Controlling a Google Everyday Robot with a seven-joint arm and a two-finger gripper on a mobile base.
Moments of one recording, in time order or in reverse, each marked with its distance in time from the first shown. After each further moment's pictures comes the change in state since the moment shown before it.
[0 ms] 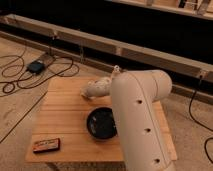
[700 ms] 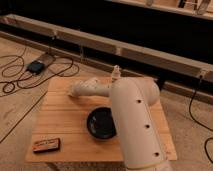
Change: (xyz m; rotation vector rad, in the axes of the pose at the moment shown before) arm -0.081 0.035 0.049 -0.070 -0.142 -0.072
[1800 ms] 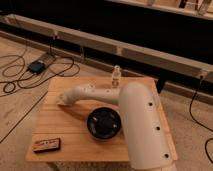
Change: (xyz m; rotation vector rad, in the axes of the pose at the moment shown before) arm -0.022 0.073 -0.009 -0.180 -0.050 0.006
